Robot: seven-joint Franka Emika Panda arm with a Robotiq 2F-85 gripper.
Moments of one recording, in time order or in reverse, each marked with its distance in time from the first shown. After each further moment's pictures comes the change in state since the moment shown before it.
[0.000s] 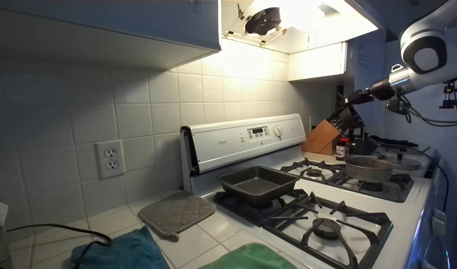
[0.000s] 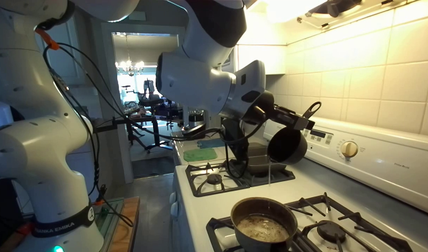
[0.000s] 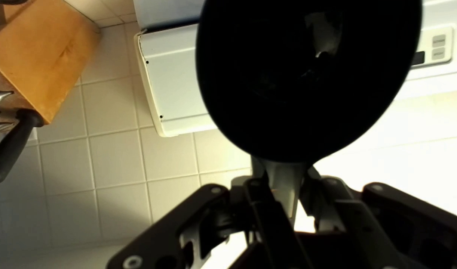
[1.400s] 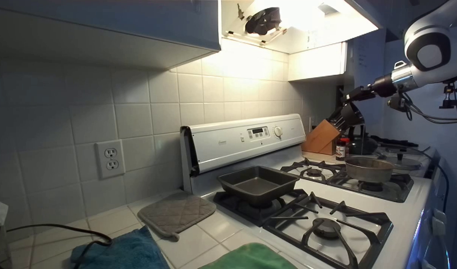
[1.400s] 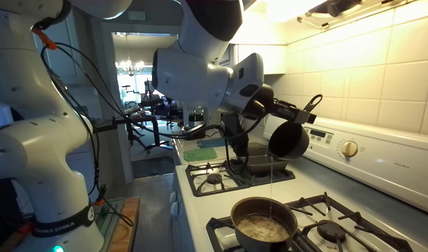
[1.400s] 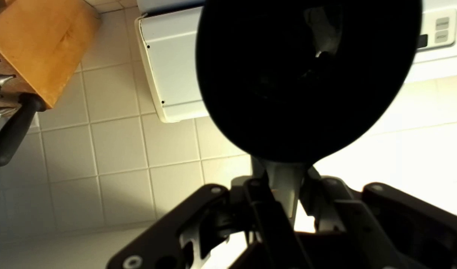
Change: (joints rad) arm -0.001 -0.026 -0.013 -0.006 0.000 -0.013 0.000
